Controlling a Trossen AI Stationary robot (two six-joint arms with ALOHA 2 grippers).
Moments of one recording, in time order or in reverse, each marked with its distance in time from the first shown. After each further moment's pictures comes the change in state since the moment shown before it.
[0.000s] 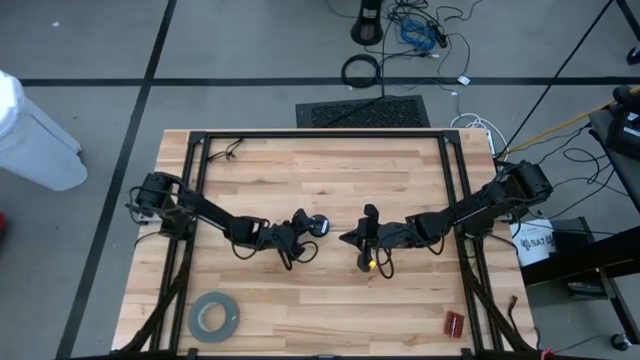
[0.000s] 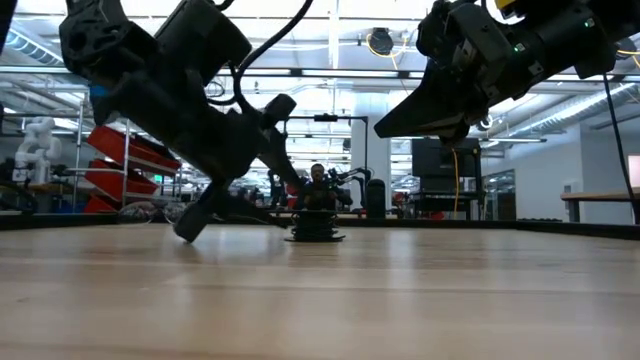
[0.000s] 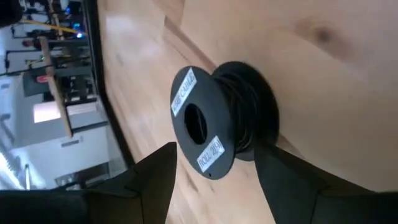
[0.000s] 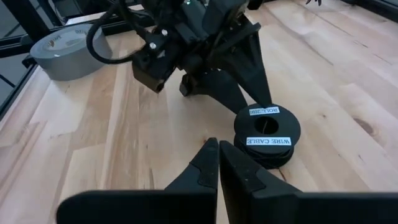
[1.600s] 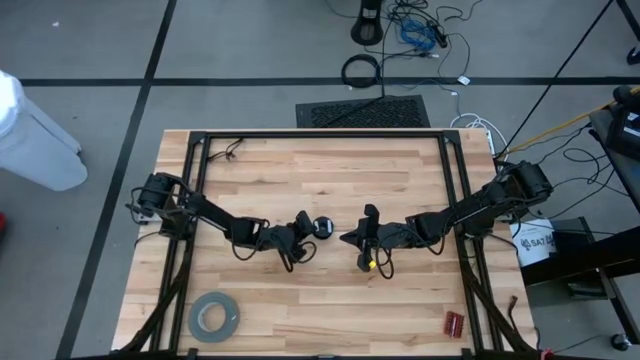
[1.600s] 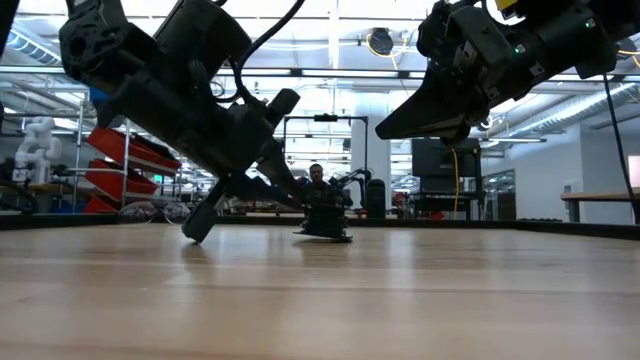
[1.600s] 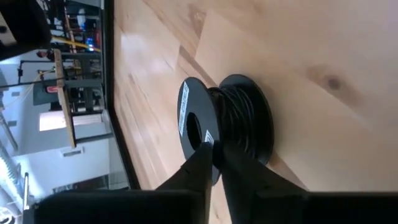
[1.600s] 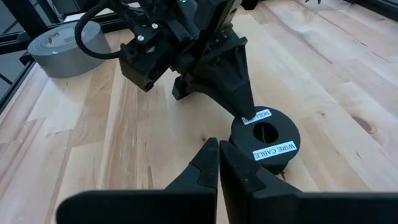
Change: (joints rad) left arm -0.006 0.015 -0.001 0.088 0.076 -0.009; right arm 0.001 0.000 0.000 -0.009 0.003 -0.001
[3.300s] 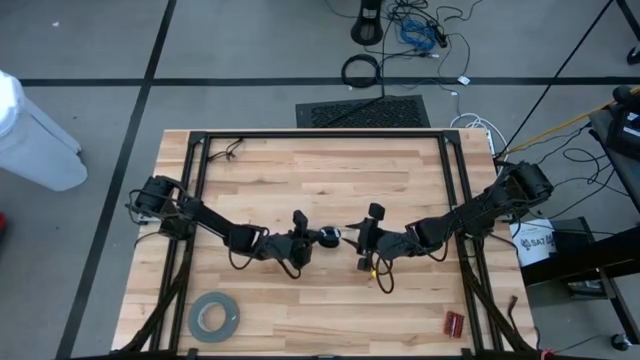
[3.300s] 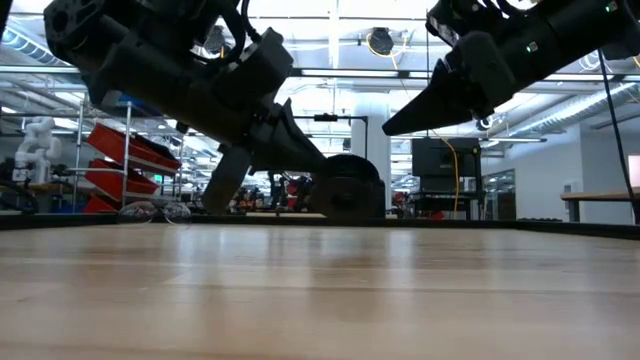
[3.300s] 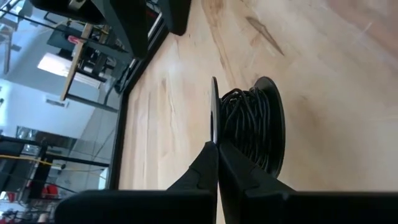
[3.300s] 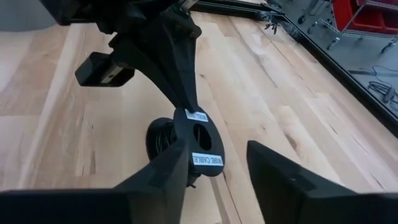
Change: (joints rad) left arm -0.086 -0.006 0.054 0.082 -0.094 -0.434; right arm 0.077 0.000 0.043 -0.119 0.256 -0.210
